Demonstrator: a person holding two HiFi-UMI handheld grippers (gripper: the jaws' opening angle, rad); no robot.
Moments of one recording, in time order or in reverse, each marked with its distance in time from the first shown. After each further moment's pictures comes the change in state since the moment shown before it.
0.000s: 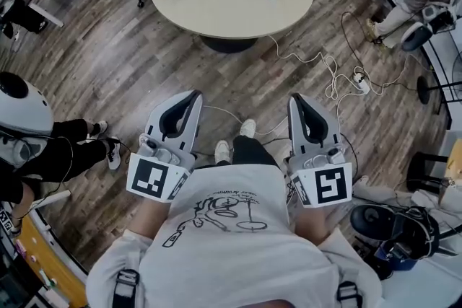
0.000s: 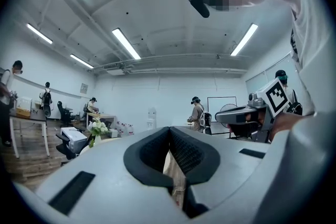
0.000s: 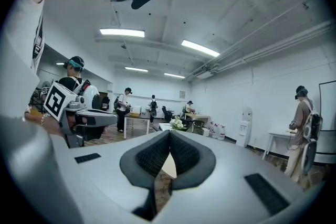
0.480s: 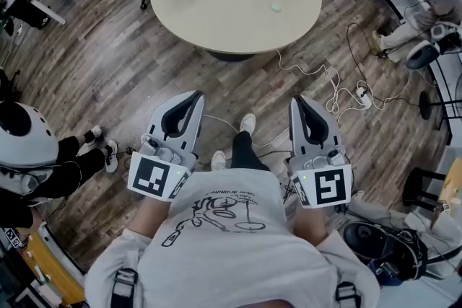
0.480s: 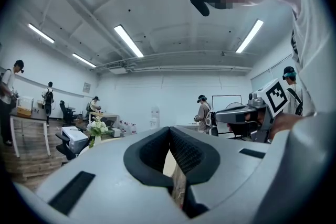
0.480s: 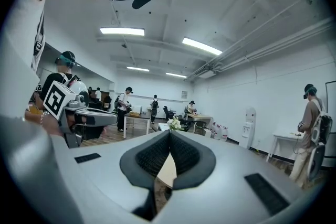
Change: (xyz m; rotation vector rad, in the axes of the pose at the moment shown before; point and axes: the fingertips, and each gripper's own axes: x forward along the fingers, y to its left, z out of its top) left arm 0.075 0.036 -0.020 -0.007 0.008 0.029; right arm 0.070 -0.054 -0.015 -0.017 -0.004 0.023
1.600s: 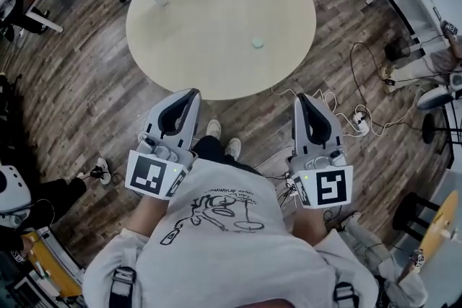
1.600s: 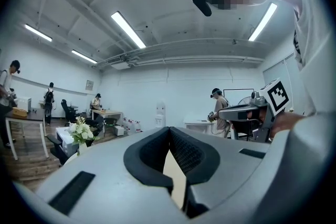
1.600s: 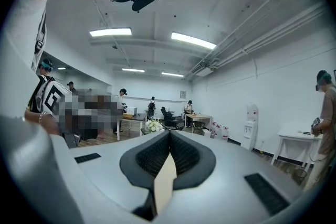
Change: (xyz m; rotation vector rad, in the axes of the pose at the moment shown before) left arm 0.307 0.030 -0.007 0.019 0.034 0.070; right arm 0.162 -0.276 -0.020 0.020 -0.028 0.030
